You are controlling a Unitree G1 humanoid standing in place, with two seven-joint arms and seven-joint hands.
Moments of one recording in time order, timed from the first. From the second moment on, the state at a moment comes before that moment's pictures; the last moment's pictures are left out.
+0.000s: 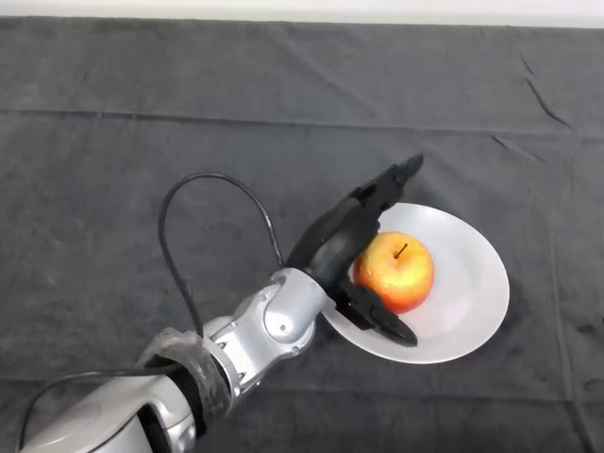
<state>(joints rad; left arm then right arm) -0.82 0.15 -1.00 0.96 -0.21 -0.45 0.33 -0.52 -0.30 -0.52 1.57 0.10 -1.02 -0.23</state>
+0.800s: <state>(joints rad) -0.71 0.49 -0.70 0.59 -0.13 -0.51 0.46 -0.53 -0.30 -0.53 1.58 0.10 -1.02 -0.23</state>
